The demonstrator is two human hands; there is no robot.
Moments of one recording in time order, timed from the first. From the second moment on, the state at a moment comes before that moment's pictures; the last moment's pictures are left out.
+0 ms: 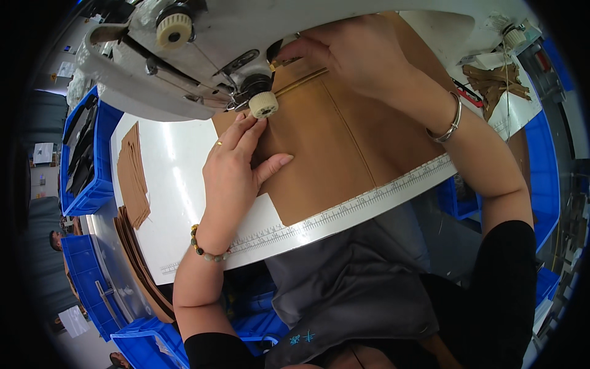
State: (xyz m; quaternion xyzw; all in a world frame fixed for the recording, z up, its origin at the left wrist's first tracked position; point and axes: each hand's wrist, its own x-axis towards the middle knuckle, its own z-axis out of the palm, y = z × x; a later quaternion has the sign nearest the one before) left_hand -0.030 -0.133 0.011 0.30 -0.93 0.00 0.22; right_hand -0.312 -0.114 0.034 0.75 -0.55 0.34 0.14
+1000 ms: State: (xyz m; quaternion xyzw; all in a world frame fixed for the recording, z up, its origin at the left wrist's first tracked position) left_hand -0.022 -0.133 0.005 0.33 -0.92 -0.08 0.20; right_hand -0.169 -0.031 0.049 0.75 -0.44 0.49 0.03
